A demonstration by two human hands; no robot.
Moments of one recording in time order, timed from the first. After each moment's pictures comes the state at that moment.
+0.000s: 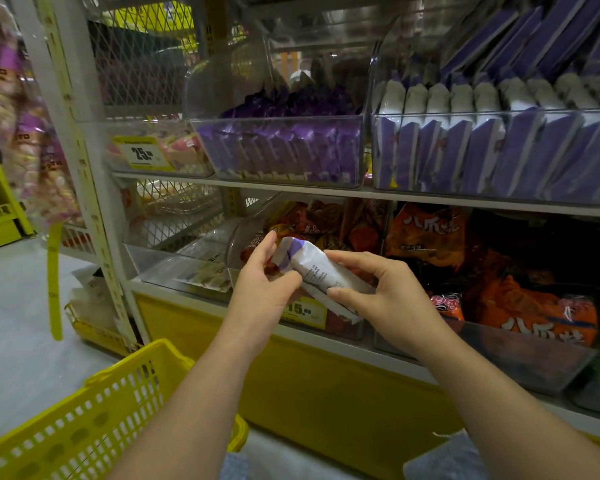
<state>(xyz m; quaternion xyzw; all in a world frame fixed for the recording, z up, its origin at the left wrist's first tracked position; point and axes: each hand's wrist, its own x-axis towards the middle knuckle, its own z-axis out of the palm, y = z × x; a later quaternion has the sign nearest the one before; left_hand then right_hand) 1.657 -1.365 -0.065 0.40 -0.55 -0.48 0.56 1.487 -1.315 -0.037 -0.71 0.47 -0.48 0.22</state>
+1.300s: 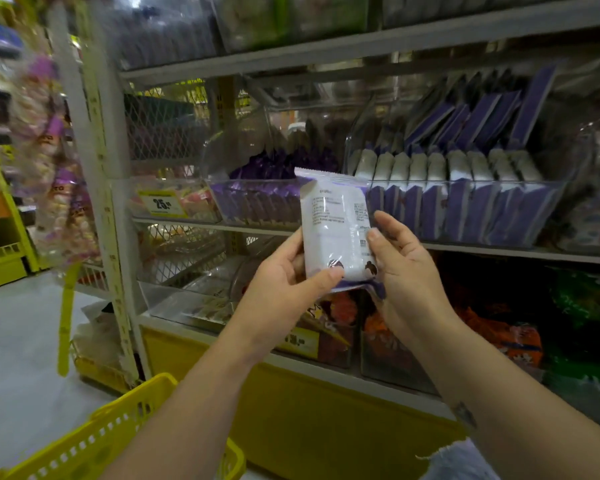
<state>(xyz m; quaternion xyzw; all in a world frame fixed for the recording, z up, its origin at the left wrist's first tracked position) 1.644 -1.305 0.016 0.21 -0.68 -0.47 0.52 1.492 -1.289 0.036 -0.43 0.30 -0.73 0.45</state>
